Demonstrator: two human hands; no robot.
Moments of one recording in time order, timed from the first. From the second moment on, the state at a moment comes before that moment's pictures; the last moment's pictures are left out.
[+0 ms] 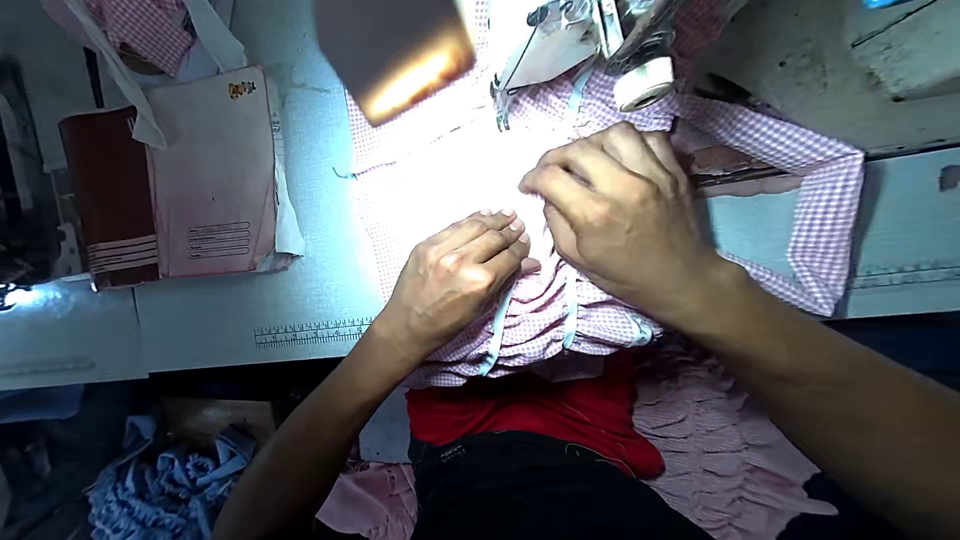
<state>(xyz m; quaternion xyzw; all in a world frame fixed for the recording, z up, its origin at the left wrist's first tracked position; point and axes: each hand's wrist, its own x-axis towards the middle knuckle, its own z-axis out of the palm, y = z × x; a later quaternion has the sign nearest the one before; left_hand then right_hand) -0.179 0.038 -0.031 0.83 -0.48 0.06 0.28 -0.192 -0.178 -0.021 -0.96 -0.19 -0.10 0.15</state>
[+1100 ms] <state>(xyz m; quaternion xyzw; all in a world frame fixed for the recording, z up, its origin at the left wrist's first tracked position) -0.213 0.034 -0.042 0.87 -0.43 0.05 0.23 -0.213 -0.183 -0.032 -0.97 -0.14 -0.09 0.20</state>
